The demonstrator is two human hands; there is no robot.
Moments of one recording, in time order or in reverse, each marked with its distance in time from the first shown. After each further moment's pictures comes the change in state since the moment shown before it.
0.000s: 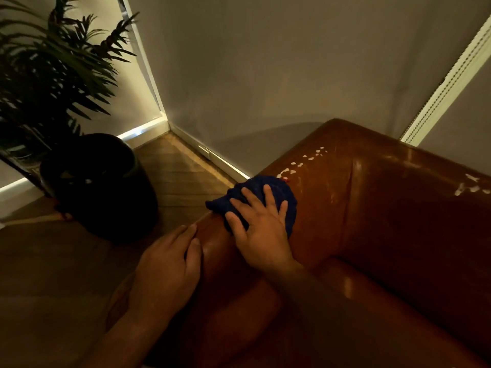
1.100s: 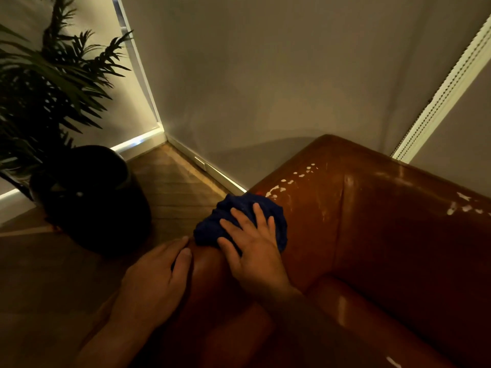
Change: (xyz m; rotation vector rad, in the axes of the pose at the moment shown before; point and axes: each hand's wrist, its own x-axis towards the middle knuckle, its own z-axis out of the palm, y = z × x) left_hand 0.020 0.007 0.000 -0.080 -0.049 -0.008; right_hand -0.002 0.020 -0.003 0.039 0.022 -0.127
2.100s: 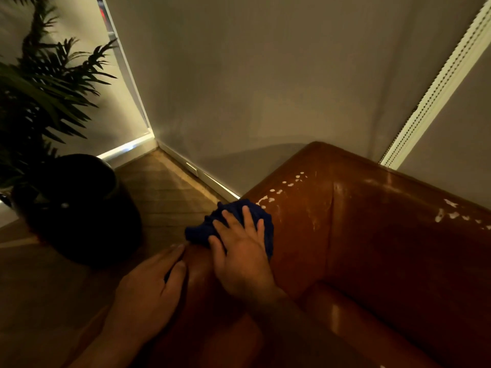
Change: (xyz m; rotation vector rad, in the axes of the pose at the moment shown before) left_hand 0.016 0.006 0.009 -0.073 -0.039 0.047; right_hand 0.023 -0.009 -0.016 -0.036 -0.081 0.110
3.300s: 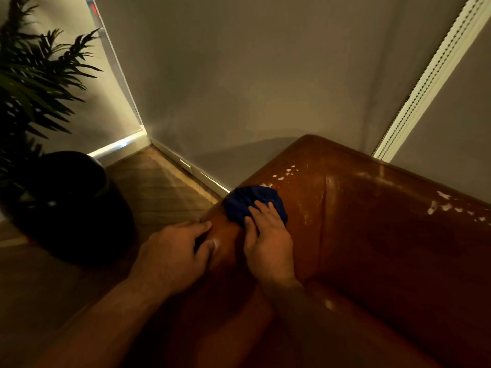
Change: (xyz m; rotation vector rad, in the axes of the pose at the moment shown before) left_hand 0.040 0.059 0.007 0.281 -0.134 0.121; right_hand 0.002 0.049 -0.012 0.141 0.310 0.150
